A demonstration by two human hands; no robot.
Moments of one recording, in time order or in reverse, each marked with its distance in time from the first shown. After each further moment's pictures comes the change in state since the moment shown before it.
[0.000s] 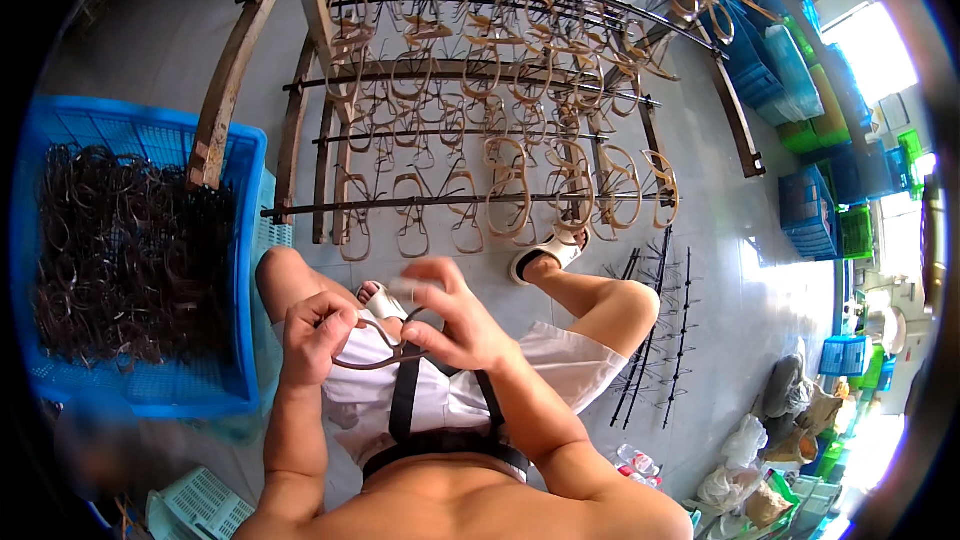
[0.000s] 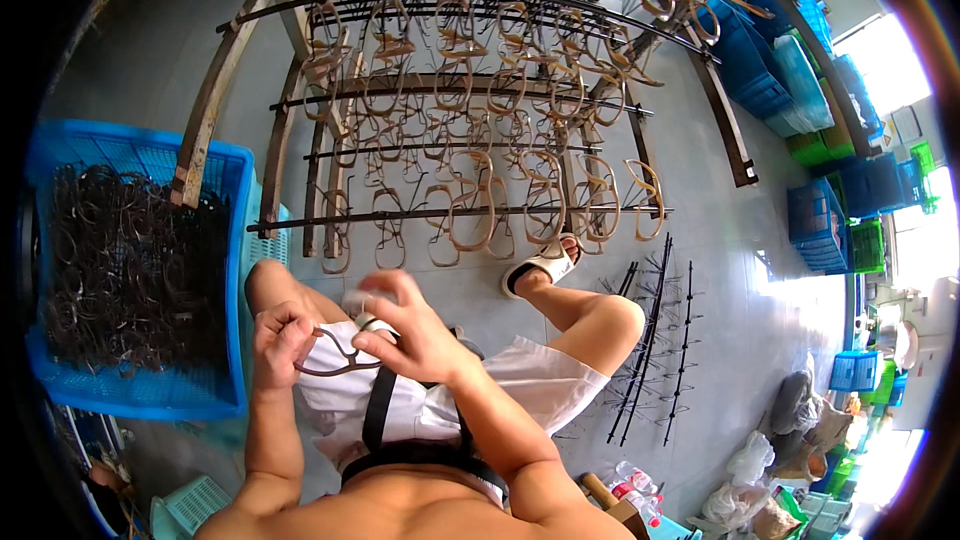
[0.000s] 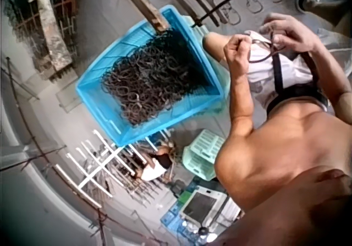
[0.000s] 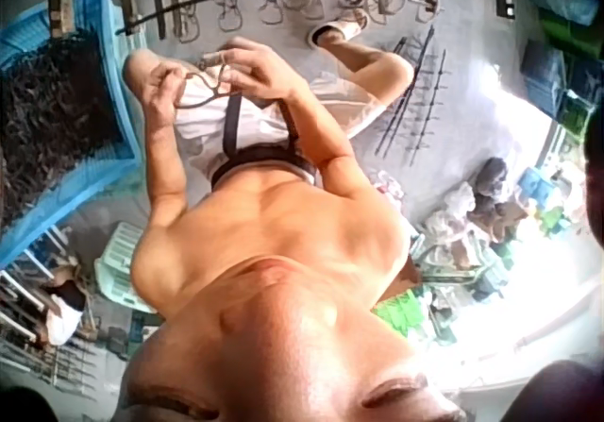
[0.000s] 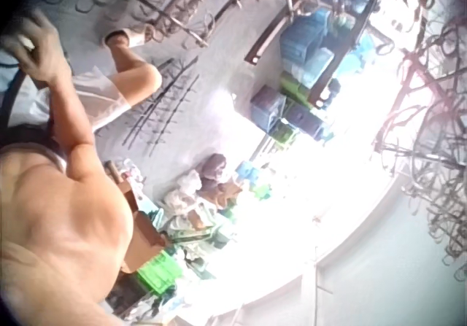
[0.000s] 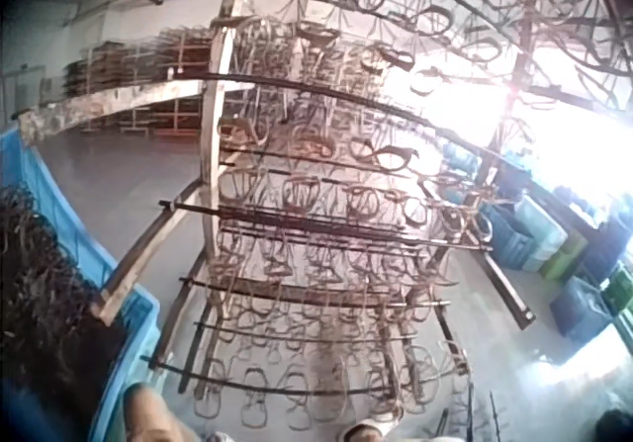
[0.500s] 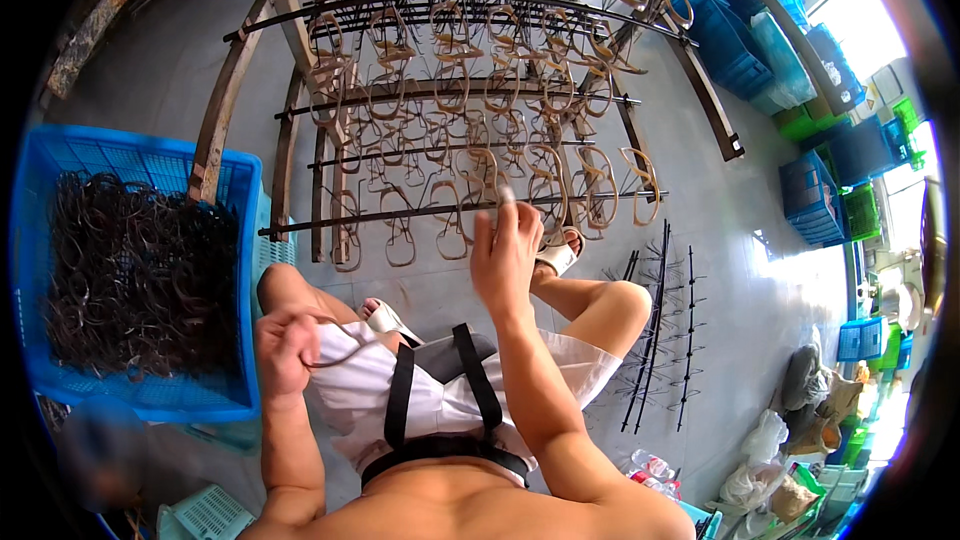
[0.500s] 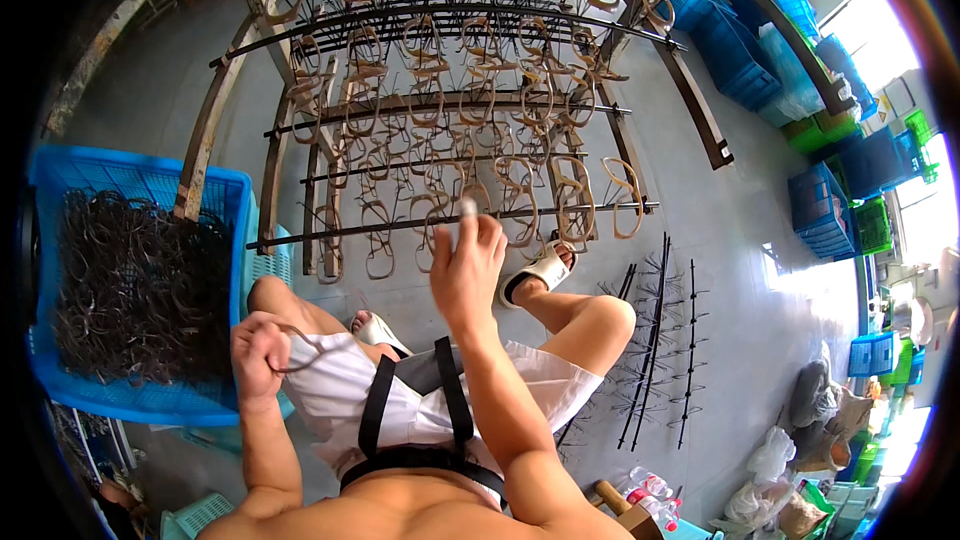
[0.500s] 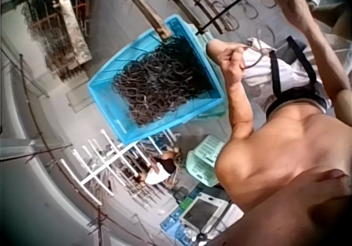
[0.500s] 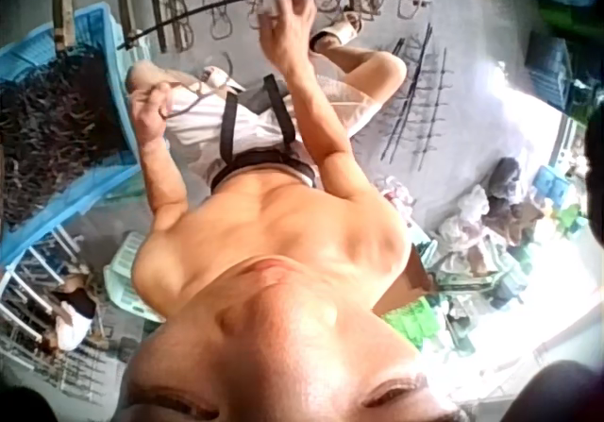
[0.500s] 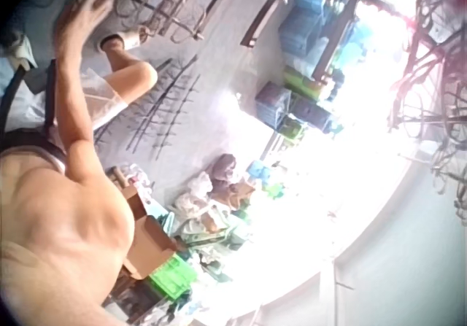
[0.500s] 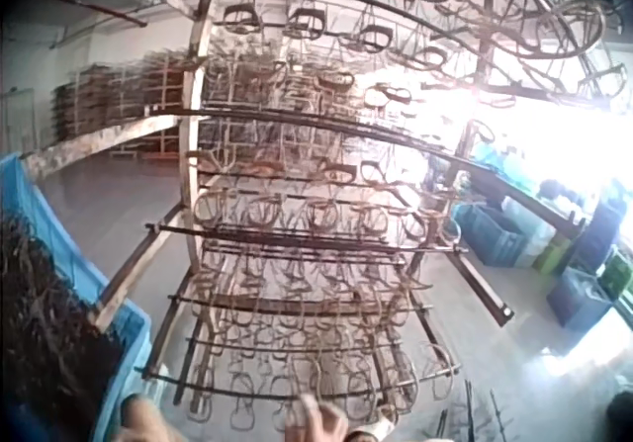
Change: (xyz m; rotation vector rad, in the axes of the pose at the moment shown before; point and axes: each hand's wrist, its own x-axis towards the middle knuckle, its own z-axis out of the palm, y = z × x) left_hand -0.012 0.016 0.004 -0.059 0.094 0.122; right_hand 0.010 0.030 -0.052 -0.912 0.817 0.275
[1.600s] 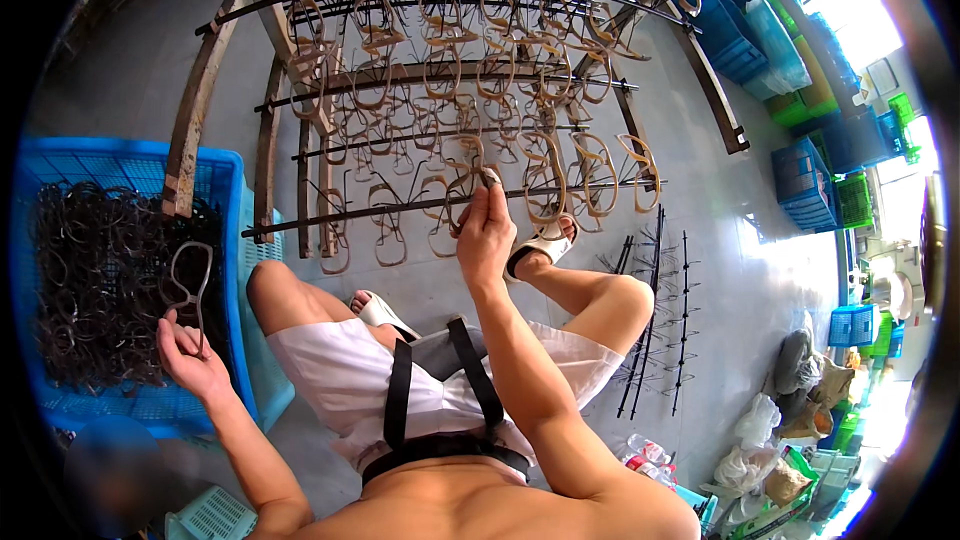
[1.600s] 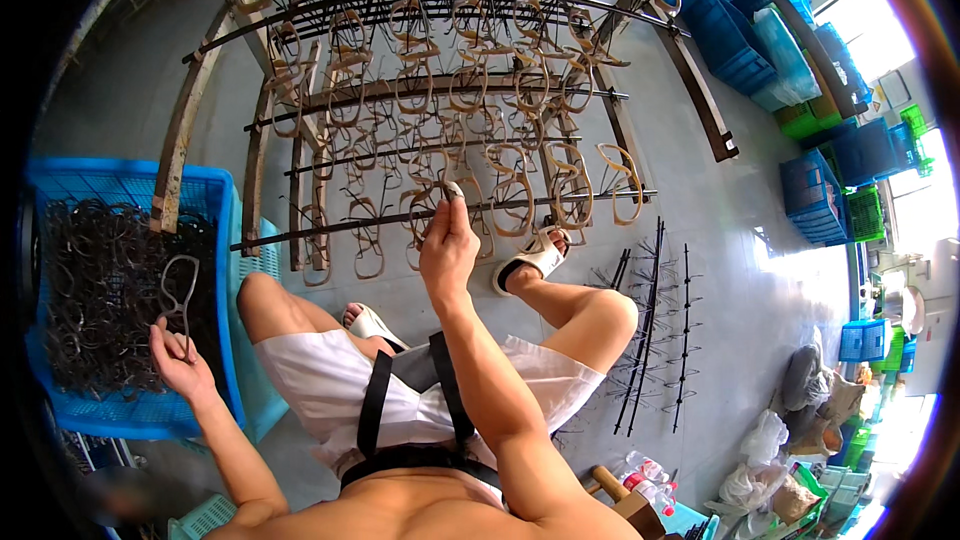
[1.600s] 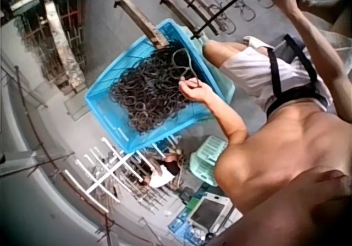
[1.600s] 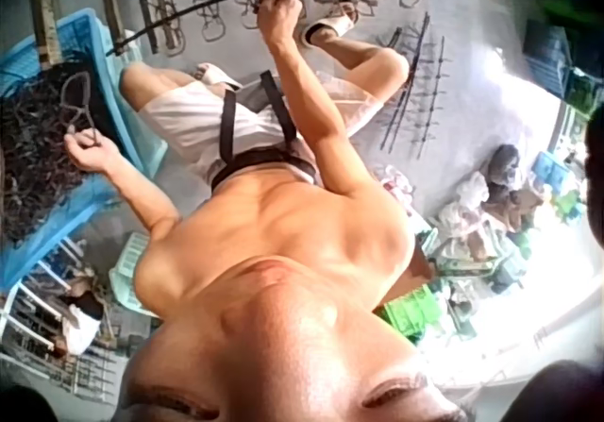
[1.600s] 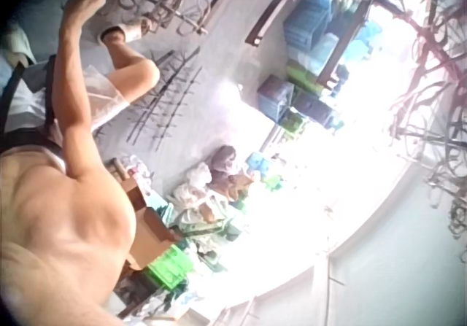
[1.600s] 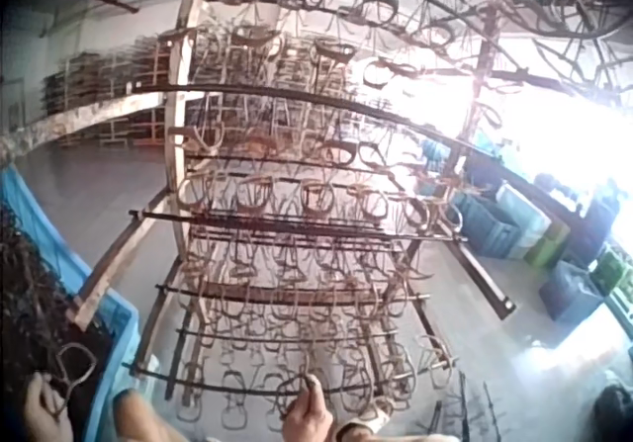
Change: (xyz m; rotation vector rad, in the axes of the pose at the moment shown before) left_hand 0.009 0.013 -0.106 -0.112 0.866 0.296; right_hand 0.002 0.016 0.062 0.615 0.026 0.457
